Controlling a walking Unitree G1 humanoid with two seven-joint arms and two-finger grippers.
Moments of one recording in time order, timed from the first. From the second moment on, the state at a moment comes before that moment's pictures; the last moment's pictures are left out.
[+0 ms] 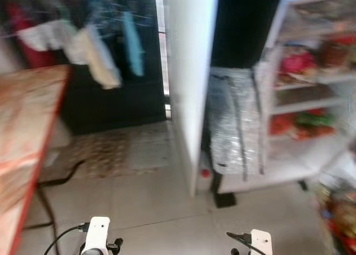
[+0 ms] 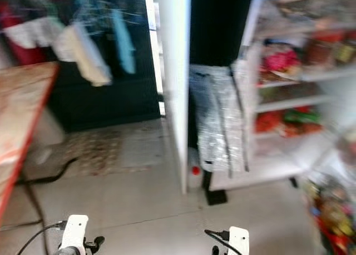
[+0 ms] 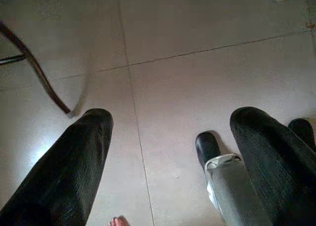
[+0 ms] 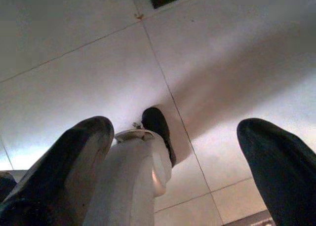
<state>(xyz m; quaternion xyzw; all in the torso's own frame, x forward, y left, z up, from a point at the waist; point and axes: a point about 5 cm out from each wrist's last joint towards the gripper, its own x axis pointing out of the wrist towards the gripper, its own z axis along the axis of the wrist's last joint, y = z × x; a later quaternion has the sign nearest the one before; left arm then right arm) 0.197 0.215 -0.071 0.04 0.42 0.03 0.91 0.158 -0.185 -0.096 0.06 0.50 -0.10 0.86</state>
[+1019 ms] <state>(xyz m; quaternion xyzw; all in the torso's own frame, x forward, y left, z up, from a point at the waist) 0.201 0.216 -0.069 0.05 0.42 0.03 0.91 0.162 -0.184 -0.095 0.06 0.49 -0.09 0.86</state>
